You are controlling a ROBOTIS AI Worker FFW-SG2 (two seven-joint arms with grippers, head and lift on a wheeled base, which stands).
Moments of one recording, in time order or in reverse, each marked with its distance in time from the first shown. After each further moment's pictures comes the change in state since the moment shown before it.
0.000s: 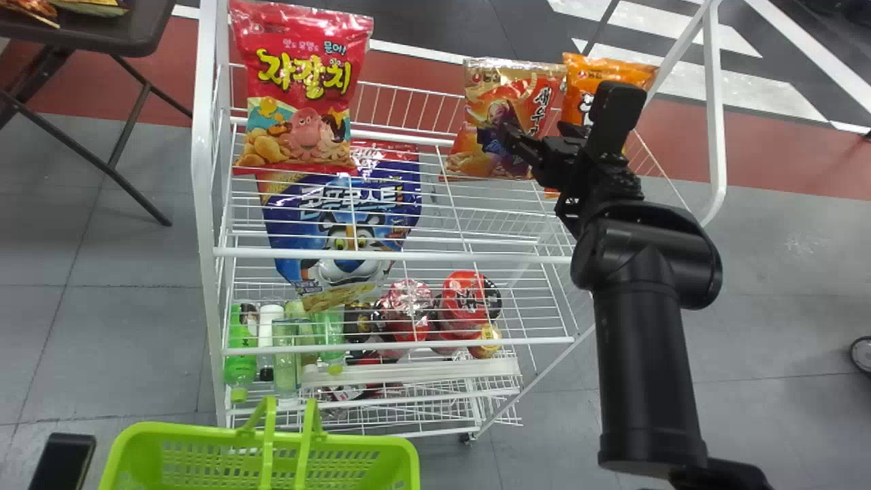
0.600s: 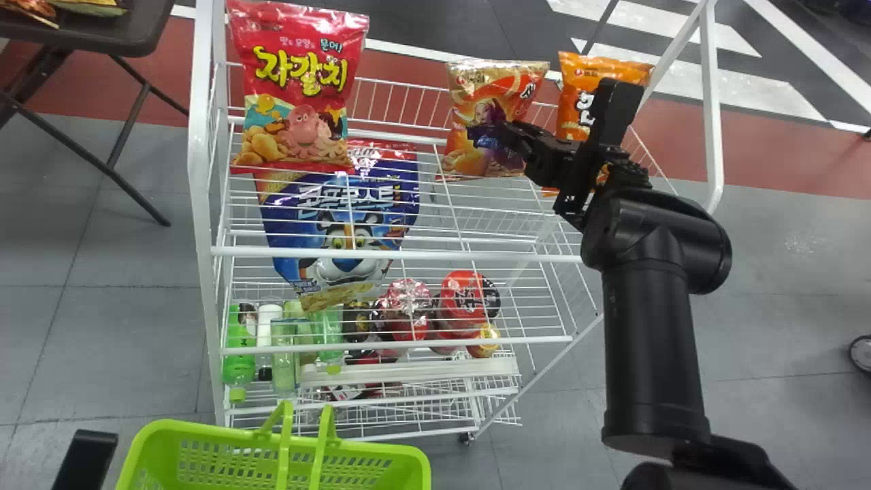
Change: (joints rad) left arm -0.014 0.005 -0.033 0.007 -0.008 0.002 0.015; right arm -0.018 -0.004 -0.005 -0.011 -0.020 0.109 0.164
